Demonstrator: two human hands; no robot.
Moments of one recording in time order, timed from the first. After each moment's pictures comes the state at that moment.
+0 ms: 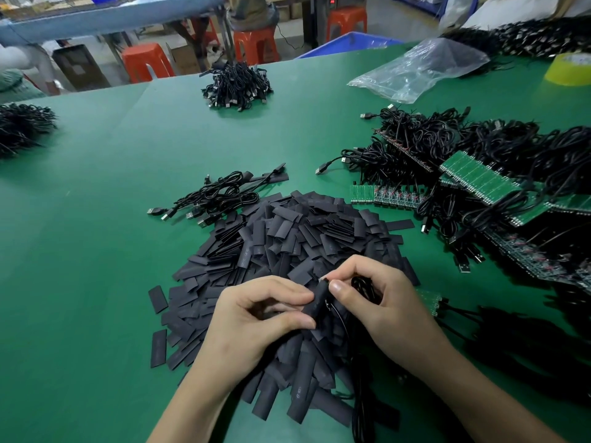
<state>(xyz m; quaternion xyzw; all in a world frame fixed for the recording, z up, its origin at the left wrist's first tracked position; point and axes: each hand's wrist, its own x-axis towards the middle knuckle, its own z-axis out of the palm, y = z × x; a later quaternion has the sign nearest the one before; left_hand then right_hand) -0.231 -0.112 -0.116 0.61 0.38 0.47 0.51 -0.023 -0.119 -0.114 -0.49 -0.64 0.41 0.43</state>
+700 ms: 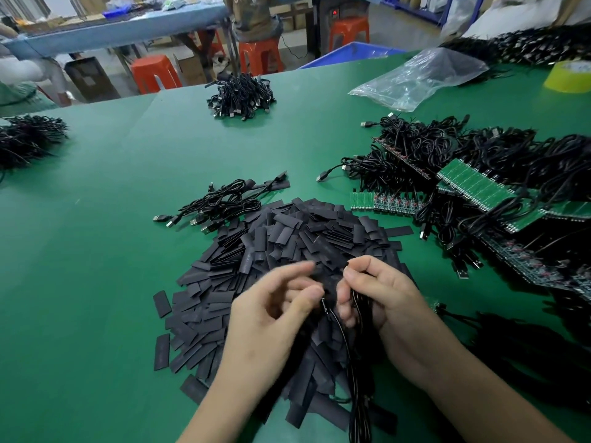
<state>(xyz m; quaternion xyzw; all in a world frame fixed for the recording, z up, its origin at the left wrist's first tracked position) -0.201 -0.124 -0.102 0.58 0.50 0.47 0.43 -0.026 -0.114 -0.108 -0.36 -0.34 0.70 0.51</state>
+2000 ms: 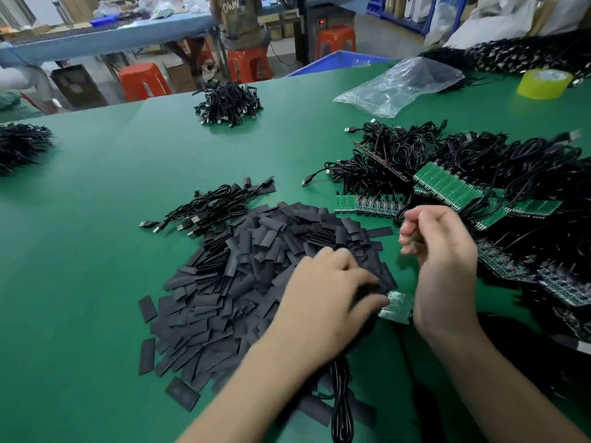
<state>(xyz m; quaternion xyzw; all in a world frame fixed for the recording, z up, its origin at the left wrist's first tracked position) -0.132 -0.090 -0.094 0.88 0.45 0.15 0.08 0.018 -0.092 -0.094 -0.48 -0.36 0.33 0.72</state>
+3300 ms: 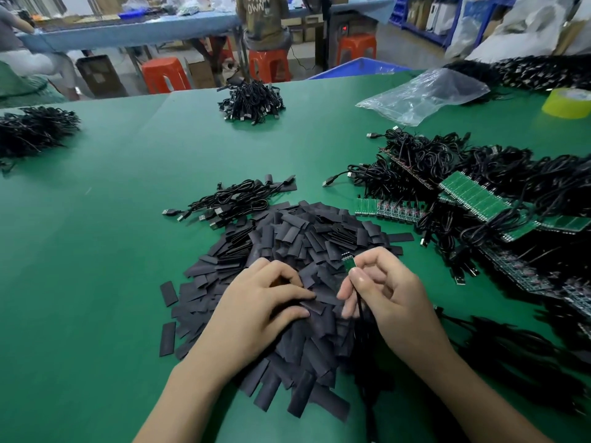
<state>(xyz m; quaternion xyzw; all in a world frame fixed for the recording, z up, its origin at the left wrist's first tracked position) -0.246 -0.096 -0.118 0.87 0.43 0.24 0.08 -0.020 -0.116 -0.119 -0.46 -0.61 0.42 0.50</state>
